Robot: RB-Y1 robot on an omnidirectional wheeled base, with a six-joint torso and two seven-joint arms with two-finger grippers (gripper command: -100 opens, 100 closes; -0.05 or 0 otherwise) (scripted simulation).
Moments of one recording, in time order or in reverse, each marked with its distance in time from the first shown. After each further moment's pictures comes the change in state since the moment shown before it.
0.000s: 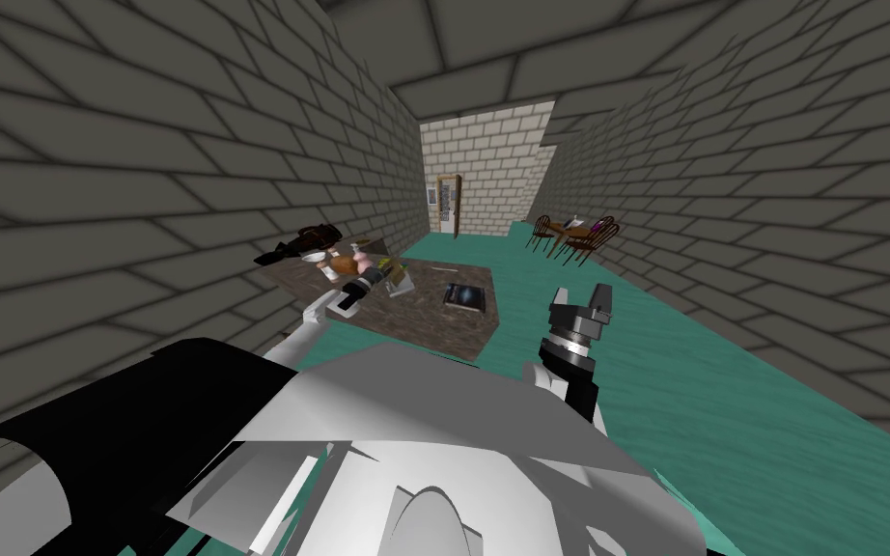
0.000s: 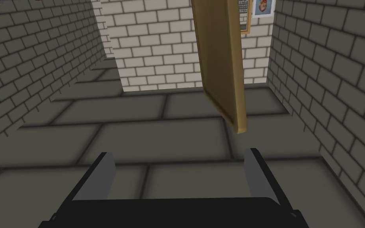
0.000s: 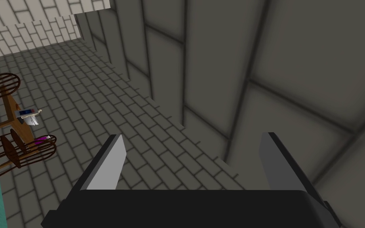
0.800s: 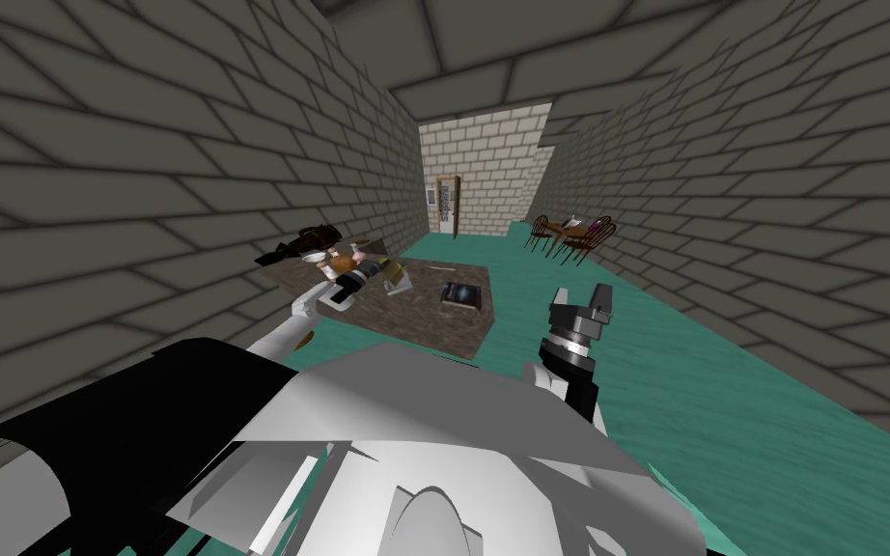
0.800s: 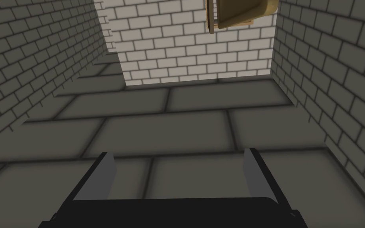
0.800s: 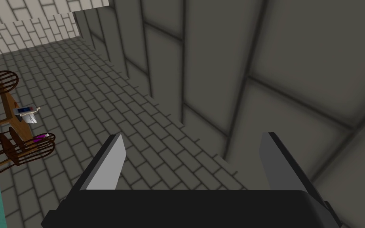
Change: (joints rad) left arm 0.009 0.106 0.017 -0.062 0.030 0.057 0.068; right arm 0.000 0.000 0.000 0.000 0.000 0.000 0.000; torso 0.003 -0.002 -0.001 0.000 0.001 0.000
